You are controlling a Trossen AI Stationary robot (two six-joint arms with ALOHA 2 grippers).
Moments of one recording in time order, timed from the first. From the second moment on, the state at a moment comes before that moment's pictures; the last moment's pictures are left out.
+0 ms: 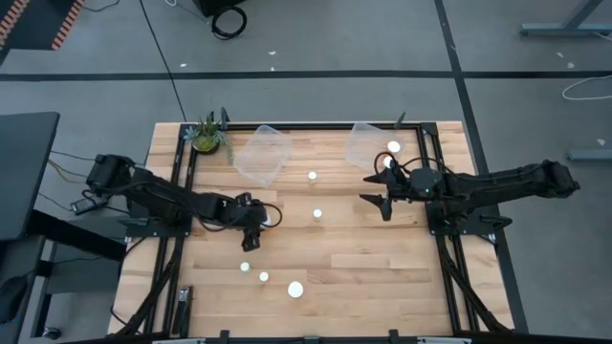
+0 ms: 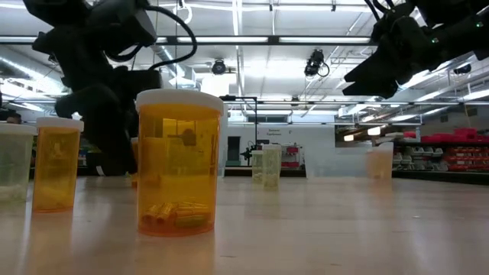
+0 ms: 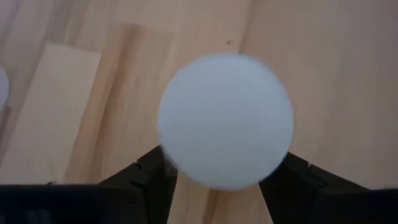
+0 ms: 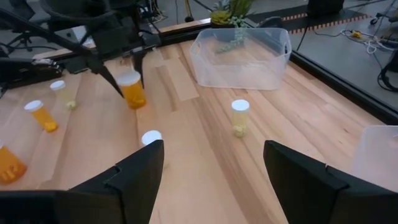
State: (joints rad) left arm -0.19 1.43 0.59 -0.24 -0.22 -0.36; right arm -0.01 0.73 0.32 0.07 0.23 0.20
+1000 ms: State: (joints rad) left arm -0.23 1.45 0.40 0.24 -0.31 -0.38; right arm 0.02 0.72 0.32 0.05 0.28 0.23
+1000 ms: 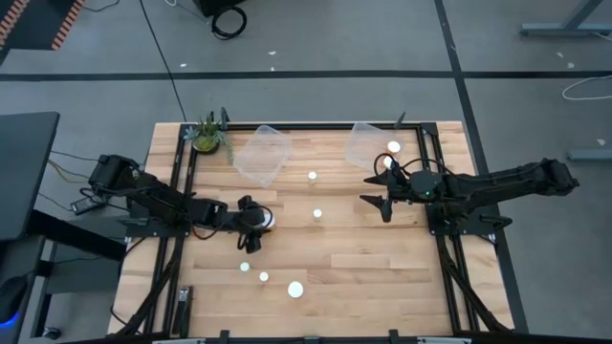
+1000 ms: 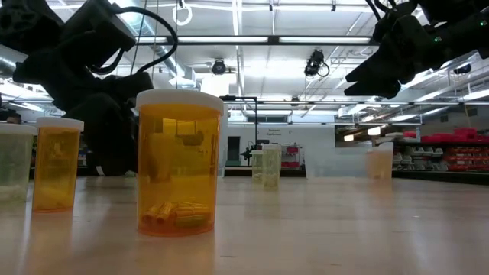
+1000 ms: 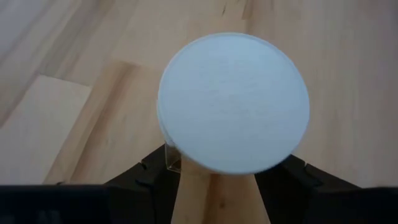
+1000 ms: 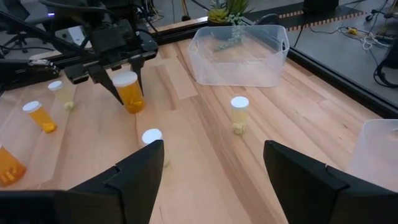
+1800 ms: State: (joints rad) left arm -0.05 1.45 0.80 -0.14 -0.17 -0.17; right arm 0.02 0.94 0.33 0.30 0.24 0.18
